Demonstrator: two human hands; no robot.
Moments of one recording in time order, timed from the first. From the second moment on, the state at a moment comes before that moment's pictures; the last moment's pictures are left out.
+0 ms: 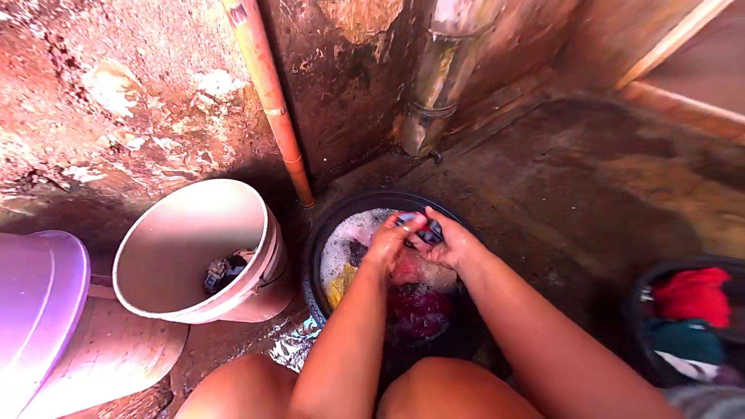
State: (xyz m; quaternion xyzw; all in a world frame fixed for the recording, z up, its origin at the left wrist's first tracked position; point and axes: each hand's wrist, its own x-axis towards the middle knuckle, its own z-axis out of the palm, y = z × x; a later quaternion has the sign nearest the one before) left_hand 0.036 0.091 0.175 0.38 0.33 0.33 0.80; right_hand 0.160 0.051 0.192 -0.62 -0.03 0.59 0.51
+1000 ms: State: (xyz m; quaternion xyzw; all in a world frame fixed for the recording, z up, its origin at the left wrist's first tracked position) left_hand 0.039 0.121 0.307 0.86 0.35 0.08 0.36; right_hand 0.102 0.043 0.236 -0.64 -0.53 0.33 0.44
